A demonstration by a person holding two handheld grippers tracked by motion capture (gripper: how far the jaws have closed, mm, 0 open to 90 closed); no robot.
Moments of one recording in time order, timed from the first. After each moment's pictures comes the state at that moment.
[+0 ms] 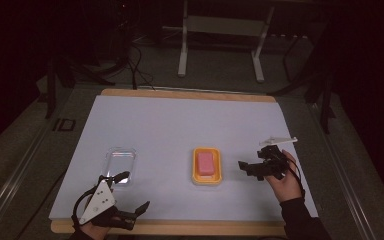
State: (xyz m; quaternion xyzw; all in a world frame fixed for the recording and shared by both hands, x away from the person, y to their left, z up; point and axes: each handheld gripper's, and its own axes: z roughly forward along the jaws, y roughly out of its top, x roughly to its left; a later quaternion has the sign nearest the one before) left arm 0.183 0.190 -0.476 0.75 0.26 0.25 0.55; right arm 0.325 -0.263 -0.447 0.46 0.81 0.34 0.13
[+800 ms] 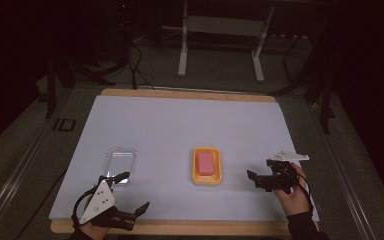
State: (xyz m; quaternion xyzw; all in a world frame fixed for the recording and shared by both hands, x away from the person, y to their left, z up) left arm 0.183 0.191 -0.476 0.75 0.26 0.25 0.55; right arm 0.296 -0.288 -0.467 0.46 0.80 0.36 0.18
